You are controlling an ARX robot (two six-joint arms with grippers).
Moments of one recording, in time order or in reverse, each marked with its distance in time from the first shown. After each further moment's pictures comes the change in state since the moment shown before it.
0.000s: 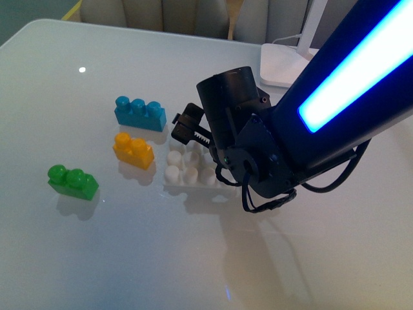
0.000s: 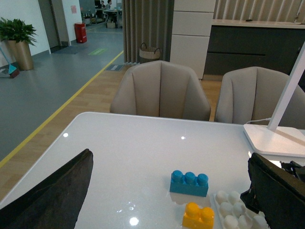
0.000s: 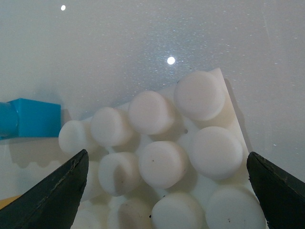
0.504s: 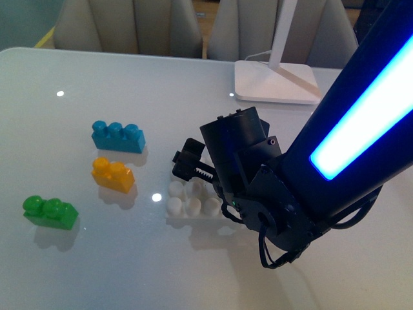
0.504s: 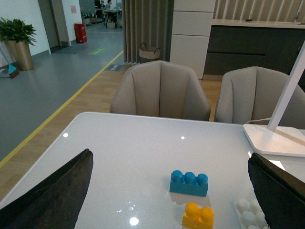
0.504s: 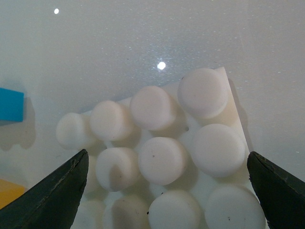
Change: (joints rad) left arm 0.000 0.000 0.000 0.000 0.000 0.000; right arm -0.041 -0.063 -0.220 0.156 0.014 -0.029
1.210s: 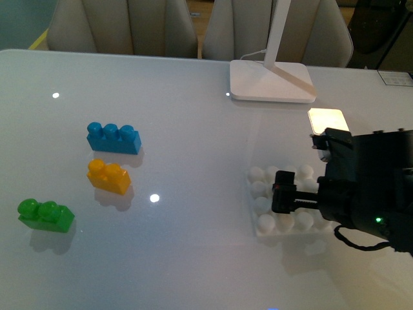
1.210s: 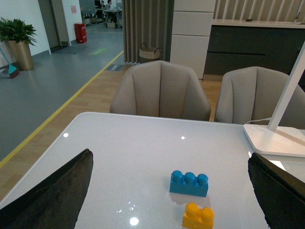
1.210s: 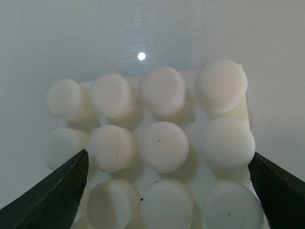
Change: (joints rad) left arm 0.000 0.000 0.000 0.000 0.000 0.000; right arm -0.304 -0.093 -0.332 0.240 -0.234 -0.490
